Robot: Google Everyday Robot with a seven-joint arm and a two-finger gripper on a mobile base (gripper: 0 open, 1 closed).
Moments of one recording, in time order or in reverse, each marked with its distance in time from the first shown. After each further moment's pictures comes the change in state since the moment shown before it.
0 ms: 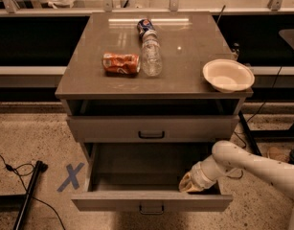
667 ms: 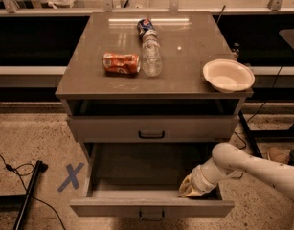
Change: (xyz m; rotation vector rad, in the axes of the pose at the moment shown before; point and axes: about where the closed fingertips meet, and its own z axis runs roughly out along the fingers) arm -0.005 0.016 0.001 -0.030 -0.005 0.018
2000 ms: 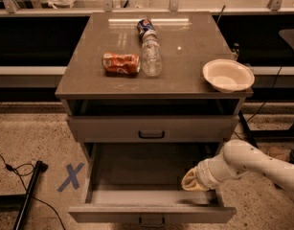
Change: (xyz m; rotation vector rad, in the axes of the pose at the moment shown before) arm -0.040 0.005 -0.060 0.142 -0.004 -0.057
